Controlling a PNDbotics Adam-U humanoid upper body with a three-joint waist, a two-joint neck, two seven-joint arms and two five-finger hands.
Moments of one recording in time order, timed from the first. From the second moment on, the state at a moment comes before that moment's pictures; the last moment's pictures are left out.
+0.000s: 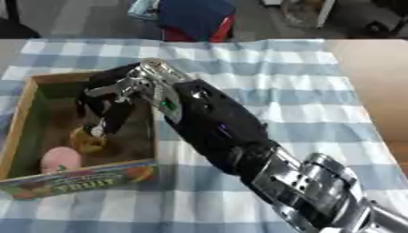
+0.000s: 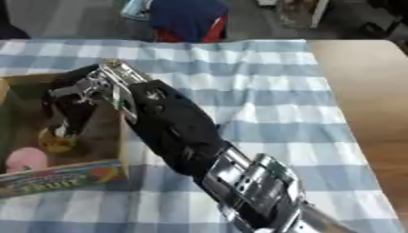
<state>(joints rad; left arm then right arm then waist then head) -0.21 0.24 0.43 -1.98 -0.05 -0.26 0.35 -1.36 0.08 0.31 -0.67 0.93 -0.38 0.63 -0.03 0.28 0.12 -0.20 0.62</state>
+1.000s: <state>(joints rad) -0.20 0.24 0.43 -1.98 -0.05 -0.26 0.35 -1.33 -0.05 0.30 -1.03 0.68 -0.25 0.61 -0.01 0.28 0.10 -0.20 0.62</state>
